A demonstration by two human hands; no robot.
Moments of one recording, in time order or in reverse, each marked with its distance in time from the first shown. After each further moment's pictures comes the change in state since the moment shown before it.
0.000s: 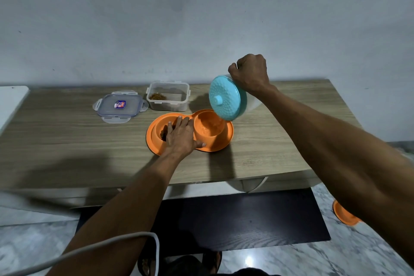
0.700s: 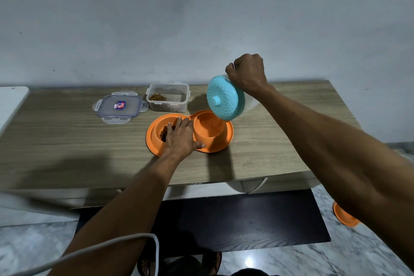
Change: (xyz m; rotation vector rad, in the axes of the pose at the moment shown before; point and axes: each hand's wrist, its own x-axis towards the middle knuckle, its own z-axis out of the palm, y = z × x) left_hand 0.000 0.001 -0.001 0.003 0.001 -0.002; right_hand 0.000 -0.005 -0.001 -0.001 -0.007 -0.027
